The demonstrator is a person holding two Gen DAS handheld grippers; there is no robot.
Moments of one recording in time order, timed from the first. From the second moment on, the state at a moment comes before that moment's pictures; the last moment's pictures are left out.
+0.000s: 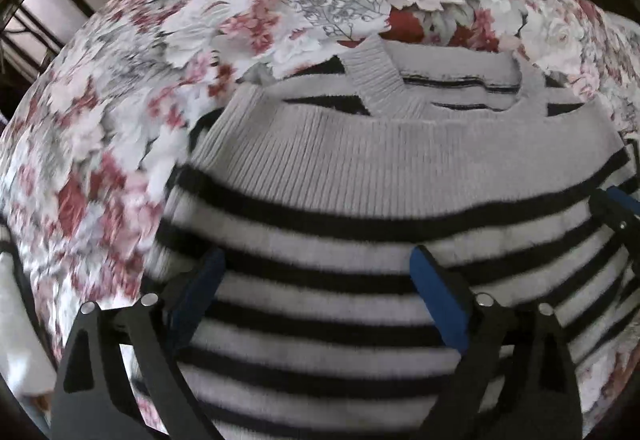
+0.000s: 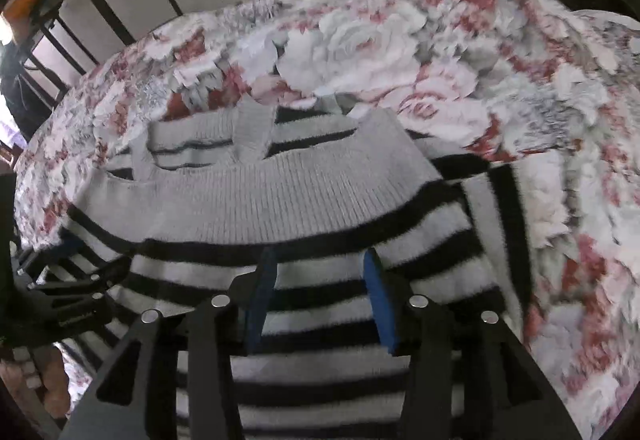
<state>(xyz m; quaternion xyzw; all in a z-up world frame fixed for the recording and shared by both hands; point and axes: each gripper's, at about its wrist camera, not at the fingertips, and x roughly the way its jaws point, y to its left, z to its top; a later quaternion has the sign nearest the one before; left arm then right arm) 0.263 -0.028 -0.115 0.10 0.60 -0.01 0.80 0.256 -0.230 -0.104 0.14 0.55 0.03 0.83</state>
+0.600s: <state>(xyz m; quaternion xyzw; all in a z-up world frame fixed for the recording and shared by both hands) 0.184 -0.024 -0.129 0.13 0.61 0.03 0.78 0.181 -0.199 -0.137 0.06 0.63 0.02 0.77</state>
